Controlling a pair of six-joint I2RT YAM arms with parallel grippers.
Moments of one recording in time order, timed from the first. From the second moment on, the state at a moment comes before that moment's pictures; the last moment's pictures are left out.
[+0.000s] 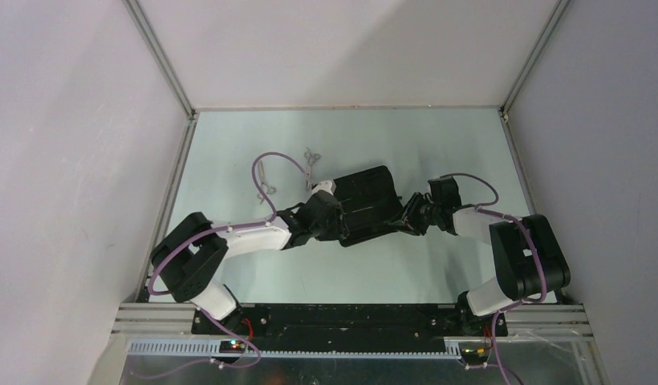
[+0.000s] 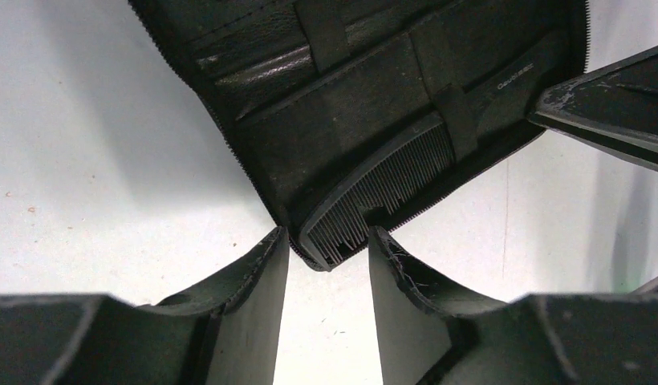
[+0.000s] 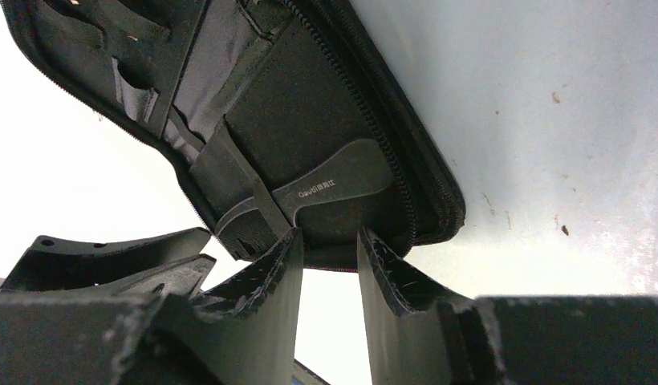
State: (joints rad) left arm -0.85 1.56 0.78 -0.04 -0.09 -0.79; right arm 0.22 1.51 0.60 -0.01 -0.44 0.86
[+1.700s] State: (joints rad) left arm -0.88 1.66 0.89 -0.15 -0.14 -0.78; right arm 0.25 1.51 0.62 -0.04 -0.41 0.85
